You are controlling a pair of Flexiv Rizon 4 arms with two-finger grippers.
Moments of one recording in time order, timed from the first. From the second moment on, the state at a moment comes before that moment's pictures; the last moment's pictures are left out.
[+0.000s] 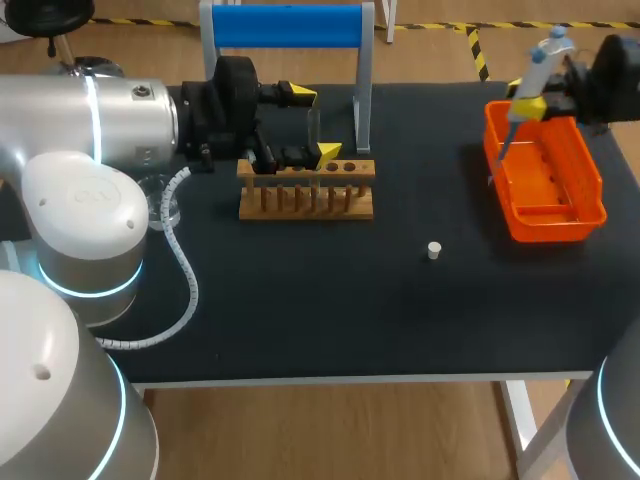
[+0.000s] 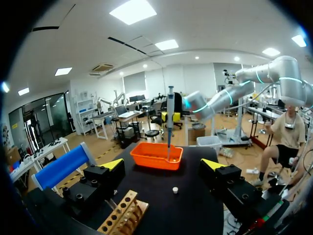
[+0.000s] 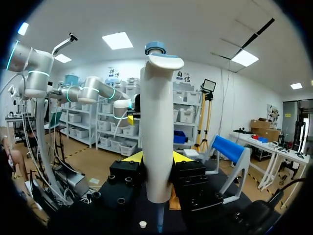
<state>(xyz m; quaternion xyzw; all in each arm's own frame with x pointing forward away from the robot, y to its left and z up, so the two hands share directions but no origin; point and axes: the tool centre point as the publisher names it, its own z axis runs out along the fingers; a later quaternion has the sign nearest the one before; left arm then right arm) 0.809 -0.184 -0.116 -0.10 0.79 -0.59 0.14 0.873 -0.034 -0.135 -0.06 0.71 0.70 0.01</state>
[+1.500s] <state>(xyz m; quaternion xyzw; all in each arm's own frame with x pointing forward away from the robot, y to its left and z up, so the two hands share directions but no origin) 0.809 -0.184 -0.116 -0.10 0.79 -0.59 0.14 0.911 -0.155 -0.175 -0.02 0.71 0.70 -0.01</state>
